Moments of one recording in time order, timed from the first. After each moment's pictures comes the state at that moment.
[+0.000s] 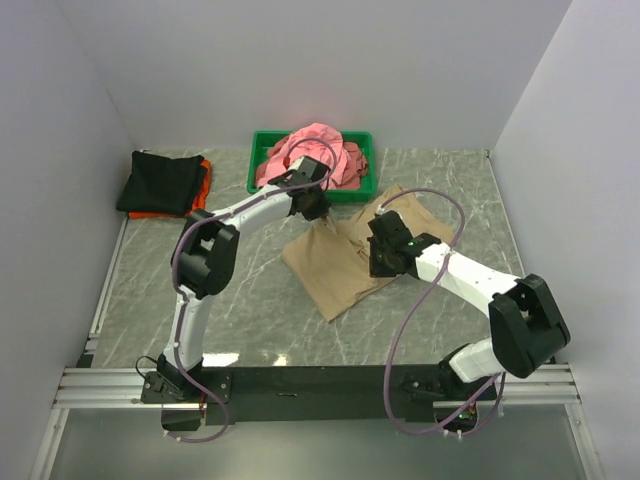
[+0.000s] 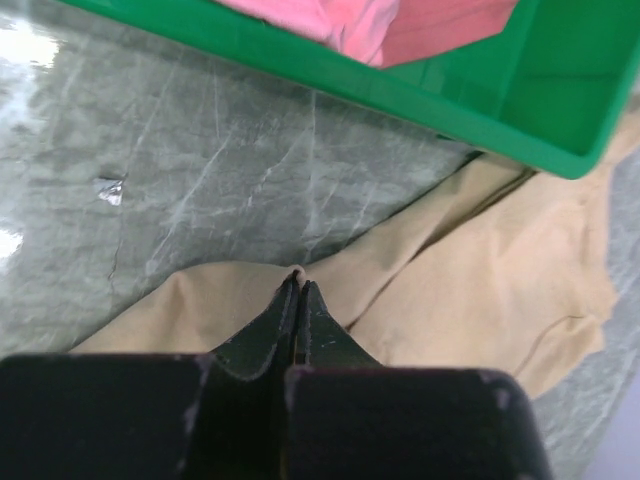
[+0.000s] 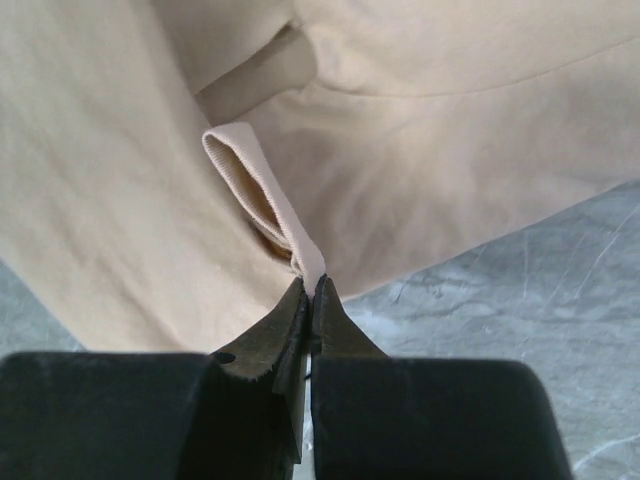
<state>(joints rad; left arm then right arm) -0.60 2.15 1.73 -0.45 -0.12 -0.97 0.55 1.42 0.87 -0.49 0.12 0.49</state>
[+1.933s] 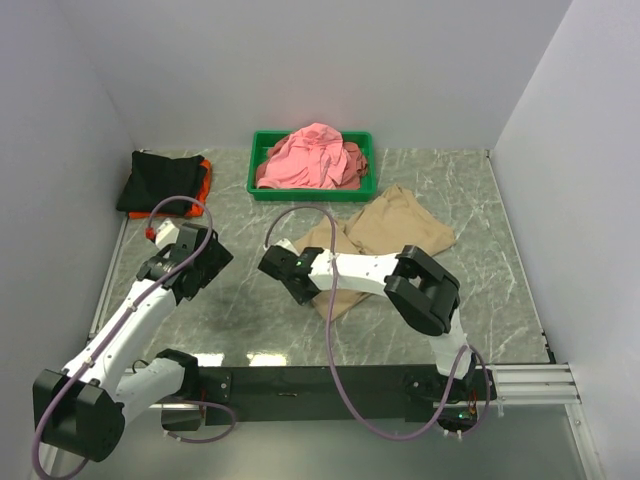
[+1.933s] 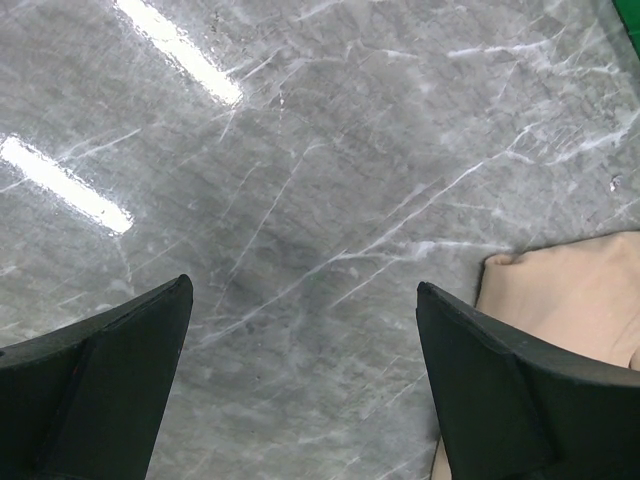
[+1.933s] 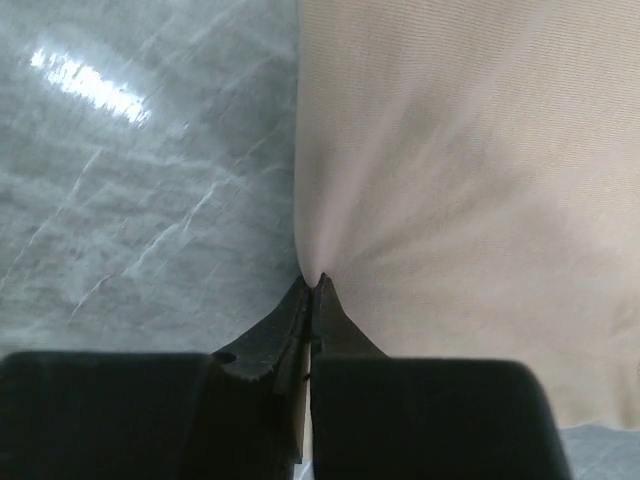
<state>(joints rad) -0.30 0.99 0.75 -0.72 -0.37 -1.04 1.07 2.02 1.42 -0.68 0.34 0.36</state>
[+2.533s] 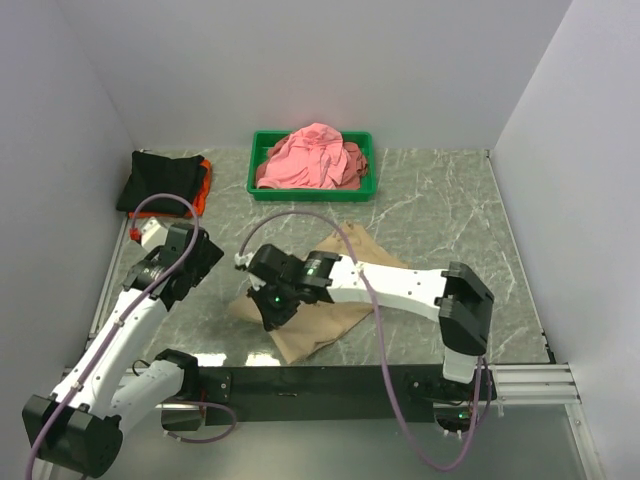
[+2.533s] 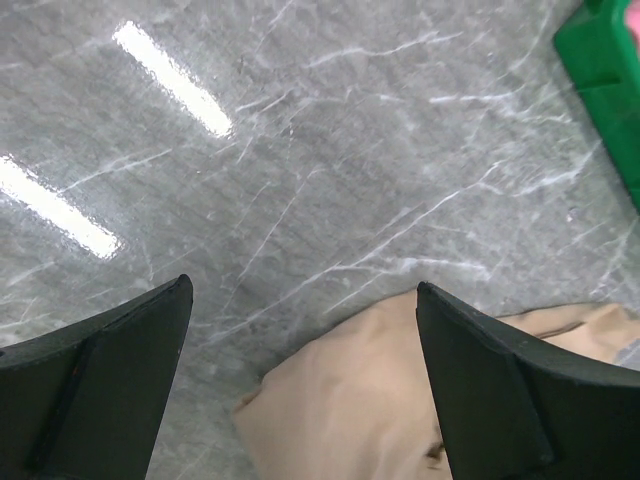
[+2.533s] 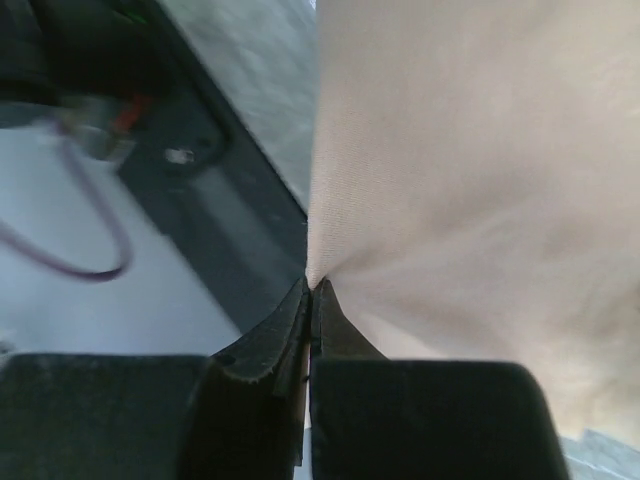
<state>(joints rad) -0.29 0.91 0.80 -0.82 -0.43 -1.07 1.21 1.80 1.47 -0.68 -0.17 0.43</state>
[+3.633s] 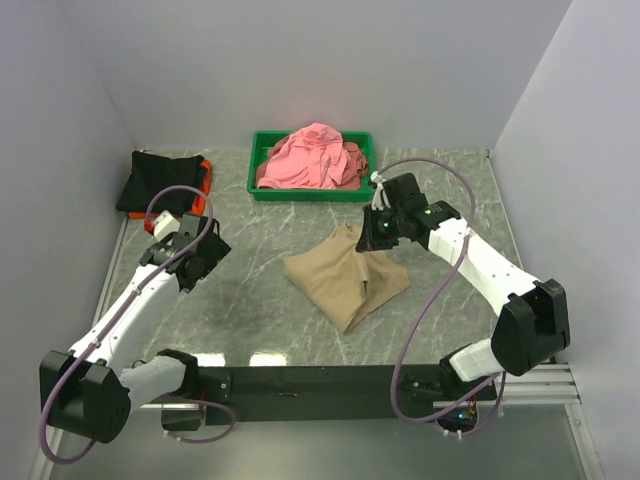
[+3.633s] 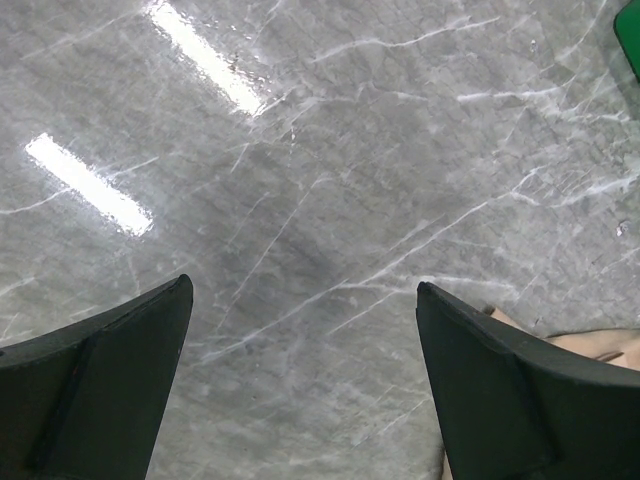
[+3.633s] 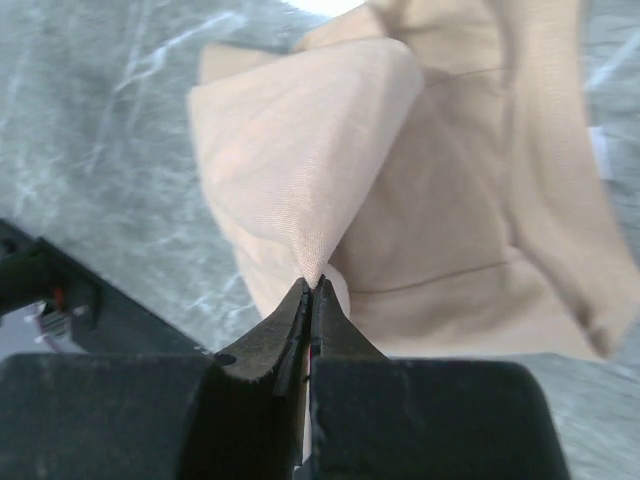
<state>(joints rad) -0.28 1.08 0.83 -0.76 -0.42 -1.06 0.46 1.43 1.17 -0.65 -0.30 0.36</state>
